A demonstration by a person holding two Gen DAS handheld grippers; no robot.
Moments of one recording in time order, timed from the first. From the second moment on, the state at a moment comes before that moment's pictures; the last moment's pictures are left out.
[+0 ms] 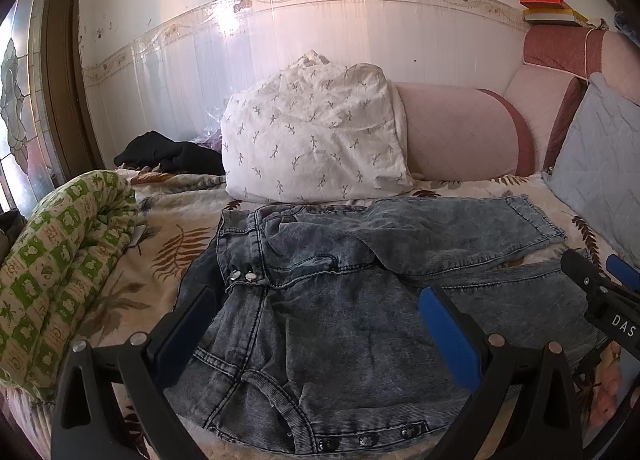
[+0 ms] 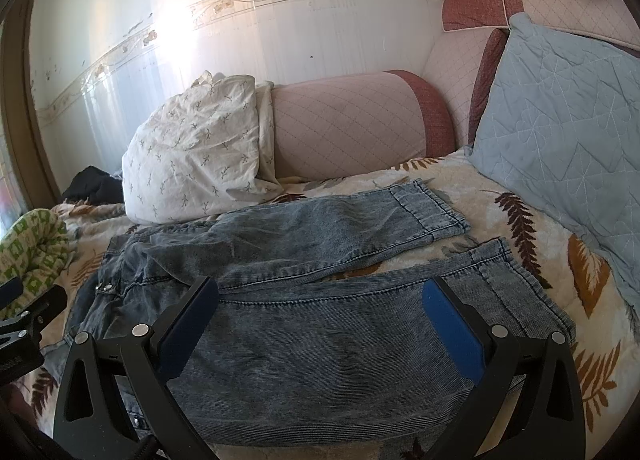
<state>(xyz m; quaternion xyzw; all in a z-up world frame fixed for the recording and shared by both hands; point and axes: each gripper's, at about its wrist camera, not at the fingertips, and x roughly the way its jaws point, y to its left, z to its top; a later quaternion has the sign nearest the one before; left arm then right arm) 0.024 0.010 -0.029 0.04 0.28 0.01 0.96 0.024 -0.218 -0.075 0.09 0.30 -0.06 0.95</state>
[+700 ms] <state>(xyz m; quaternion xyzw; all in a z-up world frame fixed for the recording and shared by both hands) 0.130 0.129 -0.035 0.04 0.38 0.05 0.92 0.073 -0.295 -0.054 0.07 0.35 -0.06 0.93</state>
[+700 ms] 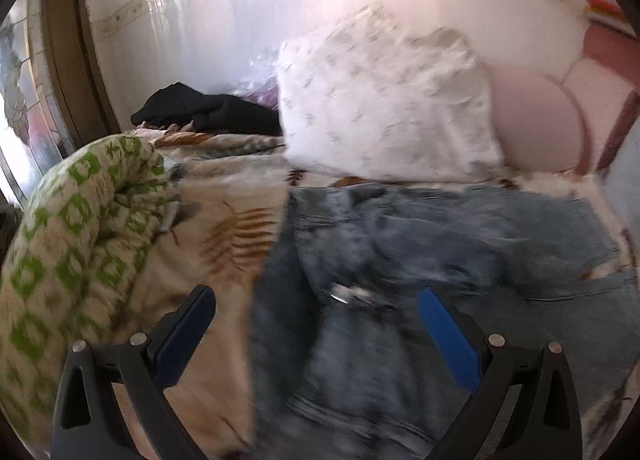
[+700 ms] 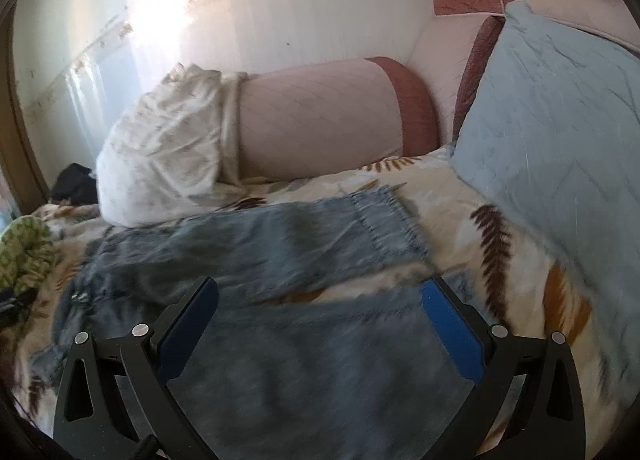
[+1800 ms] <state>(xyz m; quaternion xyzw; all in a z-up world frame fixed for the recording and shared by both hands) 0.362 0.164 -0.154 -0.09 0.53 0.01 0.84 0.305 -0.391 -0.124 0.09 0.47 -0.11 0.87</state>
